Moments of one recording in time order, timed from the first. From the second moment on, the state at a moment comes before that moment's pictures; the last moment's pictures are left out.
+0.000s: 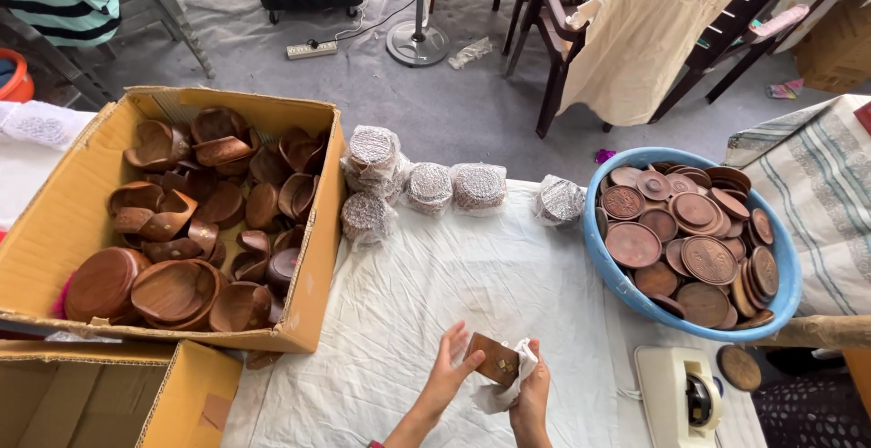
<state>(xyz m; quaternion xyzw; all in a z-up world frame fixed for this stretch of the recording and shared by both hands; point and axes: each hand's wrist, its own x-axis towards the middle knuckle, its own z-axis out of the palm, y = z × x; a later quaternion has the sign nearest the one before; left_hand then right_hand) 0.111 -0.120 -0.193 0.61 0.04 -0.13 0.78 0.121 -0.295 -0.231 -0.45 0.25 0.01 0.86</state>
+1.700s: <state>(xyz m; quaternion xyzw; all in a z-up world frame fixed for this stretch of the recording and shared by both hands) 0.108 -0.098 -0.171 0.27 0.31 -0.27 0.87 0.091 -0.239 -0.136 -0.83 -0.30 -0.21 0.42</state>
